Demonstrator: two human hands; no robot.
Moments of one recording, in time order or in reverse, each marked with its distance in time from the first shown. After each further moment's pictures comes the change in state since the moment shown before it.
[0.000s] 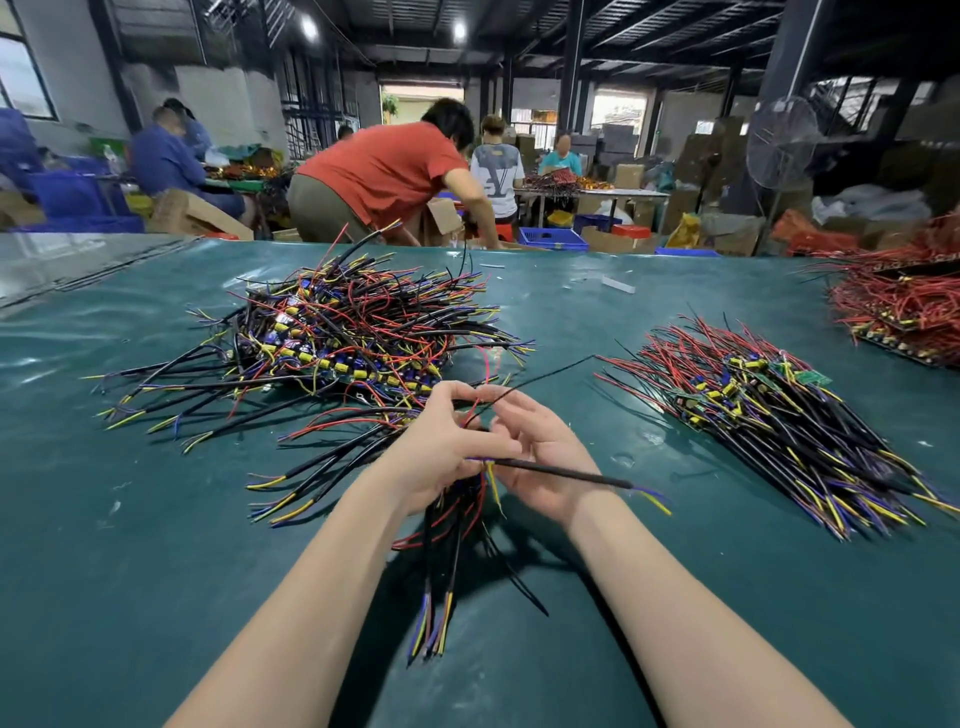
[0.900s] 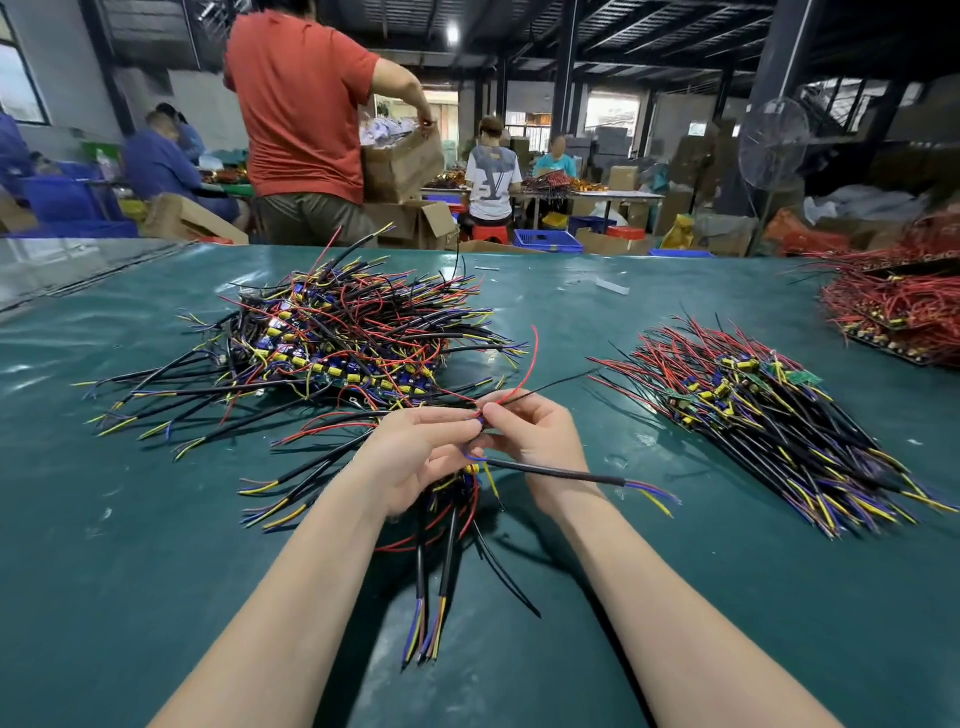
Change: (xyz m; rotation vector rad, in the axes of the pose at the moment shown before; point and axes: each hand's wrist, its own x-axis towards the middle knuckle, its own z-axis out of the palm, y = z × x) left_hand 0.008 -0.006 -0.014 -0.233 0.069 -0.010; right_hand 0.007 0.007 -0.004 -0.367 0.179 -0.282
